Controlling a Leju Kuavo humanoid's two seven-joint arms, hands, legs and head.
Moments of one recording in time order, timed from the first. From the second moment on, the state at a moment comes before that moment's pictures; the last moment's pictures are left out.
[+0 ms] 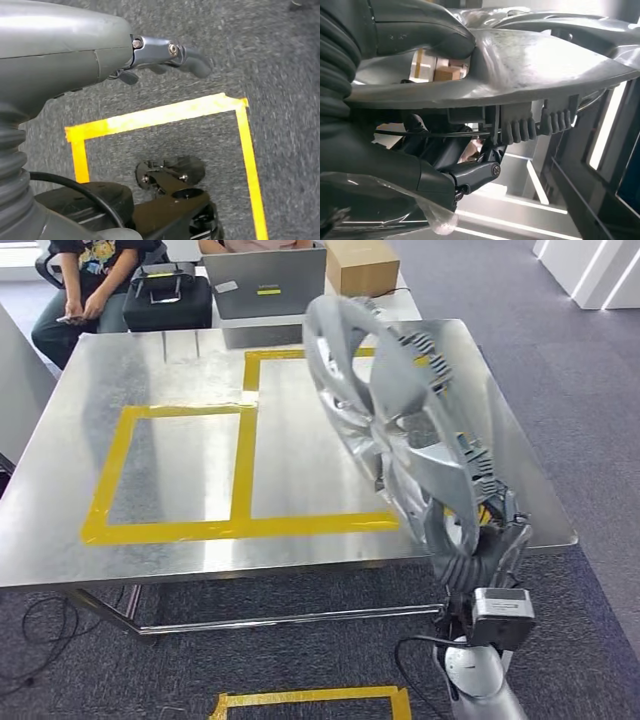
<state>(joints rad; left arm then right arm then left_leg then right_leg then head) -0.06 -0.23 0.86 -0.24 -1.03 0.37 -0.39 0.01 0.10 0.16 -1.84 0.44 -0.60 -0.56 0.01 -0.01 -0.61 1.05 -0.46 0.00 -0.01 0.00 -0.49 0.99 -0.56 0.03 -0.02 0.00</state>
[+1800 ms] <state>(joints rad) -0.12 -0.23 0.78 -0.24 -1.18 0.22 -0.30 -0.47 0.04 0.35 -1.04 1.18 -0.45 -0.10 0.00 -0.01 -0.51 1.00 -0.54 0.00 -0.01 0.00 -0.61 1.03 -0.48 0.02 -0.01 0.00</state>
